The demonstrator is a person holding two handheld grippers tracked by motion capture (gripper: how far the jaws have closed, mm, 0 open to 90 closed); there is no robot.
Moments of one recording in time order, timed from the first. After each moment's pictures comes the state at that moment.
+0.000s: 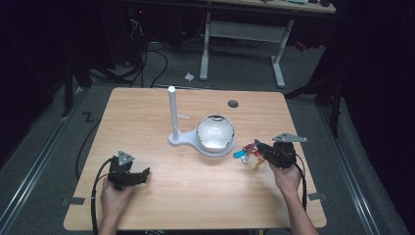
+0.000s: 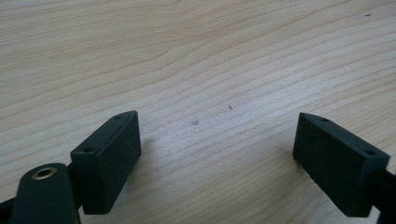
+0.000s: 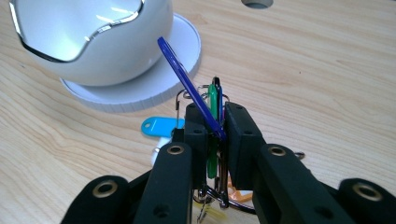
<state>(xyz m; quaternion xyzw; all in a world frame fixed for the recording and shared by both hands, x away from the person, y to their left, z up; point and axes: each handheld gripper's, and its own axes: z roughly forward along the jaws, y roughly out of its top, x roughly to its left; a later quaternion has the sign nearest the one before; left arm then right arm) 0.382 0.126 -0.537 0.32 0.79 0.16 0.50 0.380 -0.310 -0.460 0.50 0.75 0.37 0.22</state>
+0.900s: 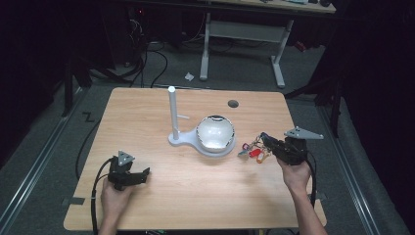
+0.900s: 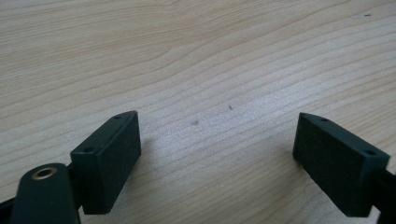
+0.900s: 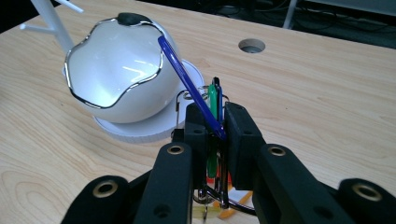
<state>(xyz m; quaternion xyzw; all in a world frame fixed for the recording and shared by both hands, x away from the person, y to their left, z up) 0.382 0.126 -0.537 0.33 0.79 0.16 0.50 0.368 -0.319 -0.419 0.48 0.74 0.41 0.23</state>
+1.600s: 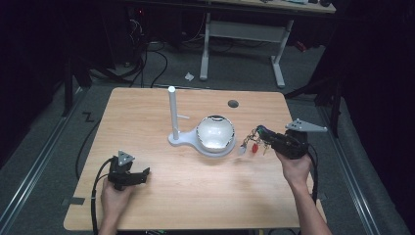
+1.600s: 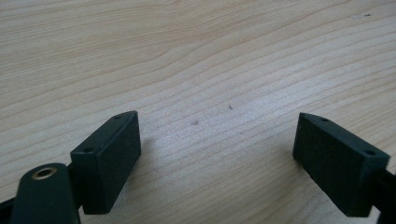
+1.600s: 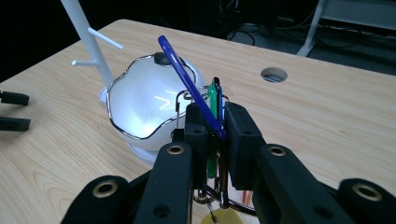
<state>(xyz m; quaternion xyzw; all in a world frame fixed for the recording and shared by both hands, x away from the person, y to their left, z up) 0.382 0.126 -0.537 0.33 0.79 0.16 0.50 0.372 -0.311 -0.390 0.45 0.74 0.45 0.22</state>
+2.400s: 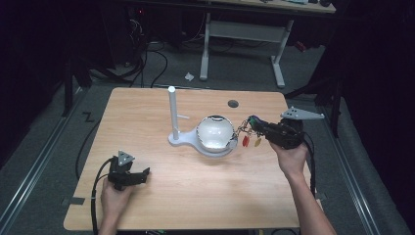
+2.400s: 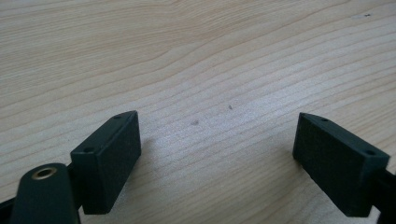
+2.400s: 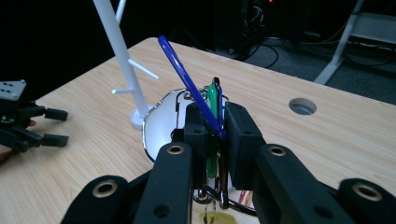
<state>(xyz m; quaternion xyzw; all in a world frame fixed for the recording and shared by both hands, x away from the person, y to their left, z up) 0.382 0.126 -0.537 0.32 0.79 0.16 0.50 0.384 -0.289 -0.357 0.41 0.75 0.49 0.19</state>
